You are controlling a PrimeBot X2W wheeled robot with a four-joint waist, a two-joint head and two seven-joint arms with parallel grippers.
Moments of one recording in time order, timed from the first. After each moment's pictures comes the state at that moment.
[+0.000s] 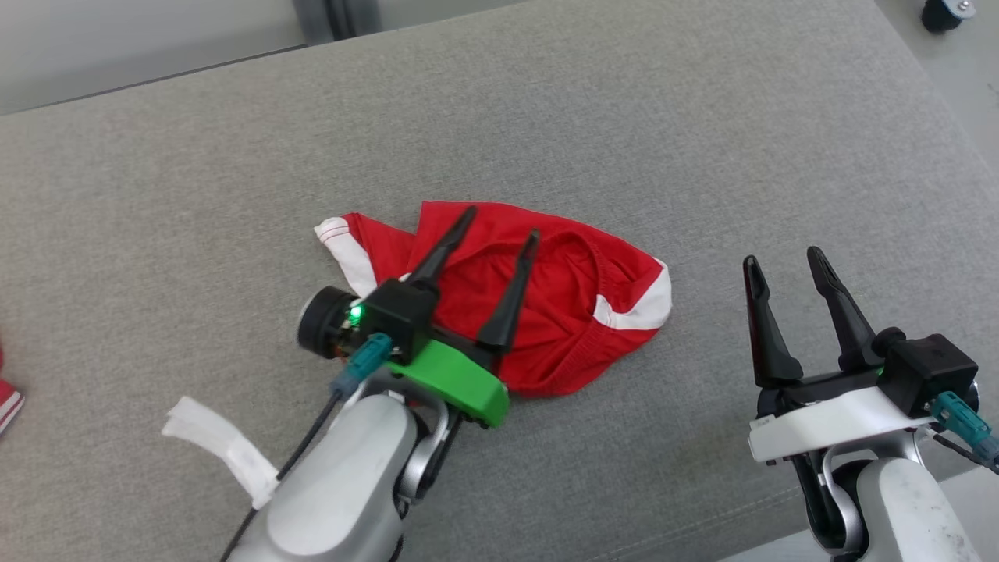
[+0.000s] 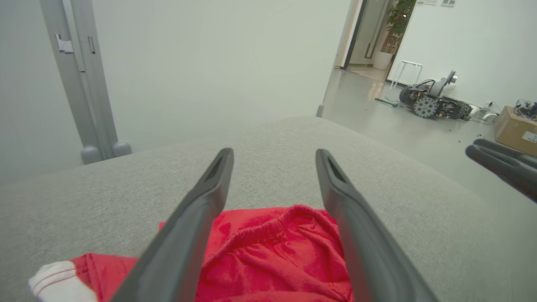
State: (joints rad) left arm -0.52 0.08 -0.68 0.34 -0.43 0.04 -0.26; right arm -0.10 -0.07 0.05 -0.01 0.20 0.13 -0.19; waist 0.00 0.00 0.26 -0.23
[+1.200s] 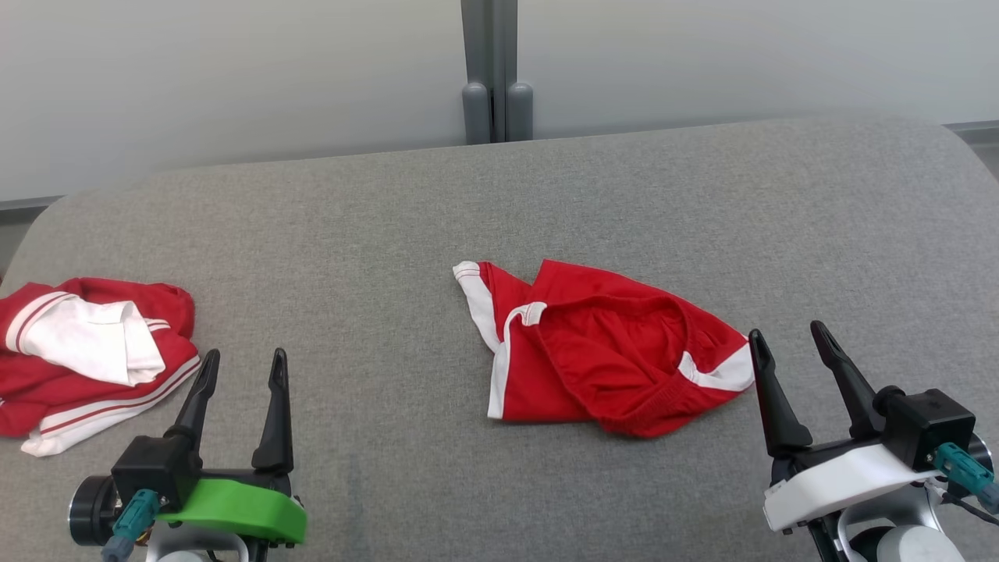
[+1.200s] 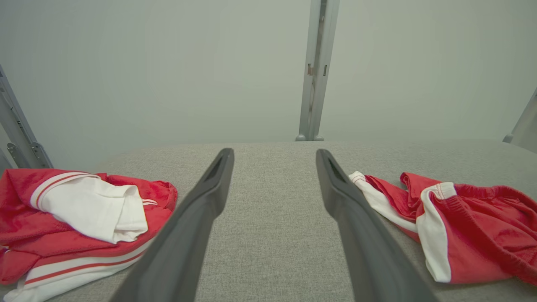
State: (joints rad) left arm -0.06 0.31 -0.29 0.11 -0.44 0.11 -0.26; right arm 0.06 -0.09 0.03 -0.10 0.19 0.13 -0.08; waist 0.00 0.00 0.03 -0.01
